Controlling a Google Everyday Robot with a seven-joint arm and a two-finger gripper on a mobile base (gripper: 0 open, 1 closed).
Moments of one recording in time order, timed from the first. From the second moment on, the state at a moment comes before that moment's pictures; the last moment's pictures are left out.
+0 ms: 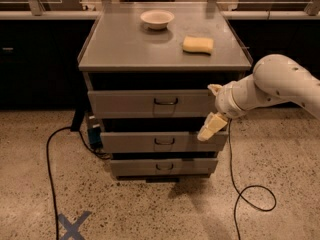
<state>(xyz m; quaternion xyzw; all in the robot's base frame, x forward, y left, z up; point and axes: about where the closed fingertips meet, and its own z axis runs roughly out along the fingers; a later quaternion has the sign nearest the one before) 0.618 -0.153 0.738 -0.60 0.73 0.06 0.33</state>
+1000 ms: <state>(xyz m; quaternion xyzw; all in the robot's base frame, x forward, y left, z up) 0.687 -0.124 0.690 -0.59 0.71 0.11 0.36</state>
